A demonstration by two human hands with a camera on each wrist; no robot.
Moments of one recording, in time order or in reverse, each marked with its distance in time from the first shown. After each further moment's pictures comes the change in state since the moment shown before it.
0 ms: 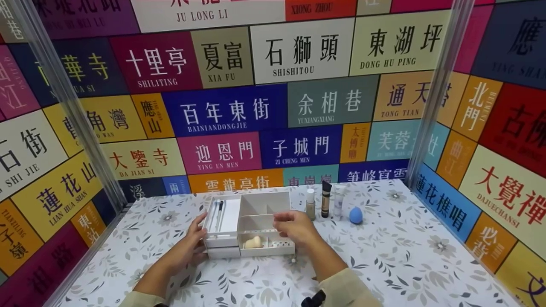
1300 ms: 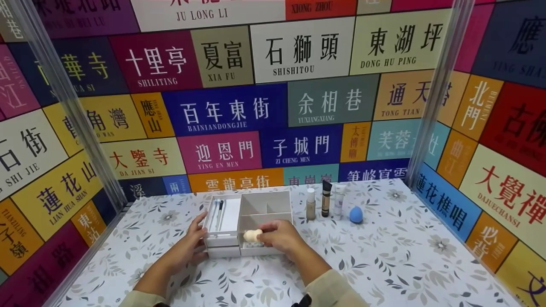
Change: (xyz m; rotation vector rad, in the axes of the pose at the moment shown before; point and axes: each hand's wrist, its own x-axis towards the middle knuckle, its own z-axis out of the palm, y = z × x) left_hand 0.003 -0.001 0.000 -0.016 -0.002 -0.005; right_hand 0.004 0.016 0.043 -0.058 -0.087 -0.009
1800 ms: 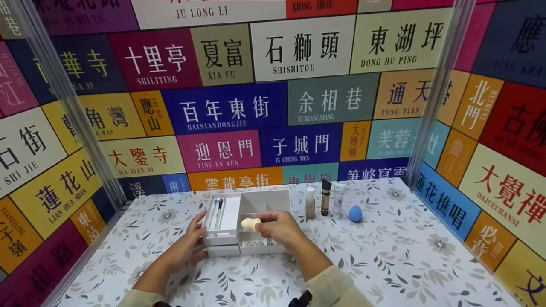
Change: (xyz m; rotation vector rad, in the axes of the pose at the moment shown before) left_hand -0.002 0.002 0.001 0.030 0.011 -0.032; right_hand -0.005 -0.024 -0.006 0.097 -0.009 -0.012
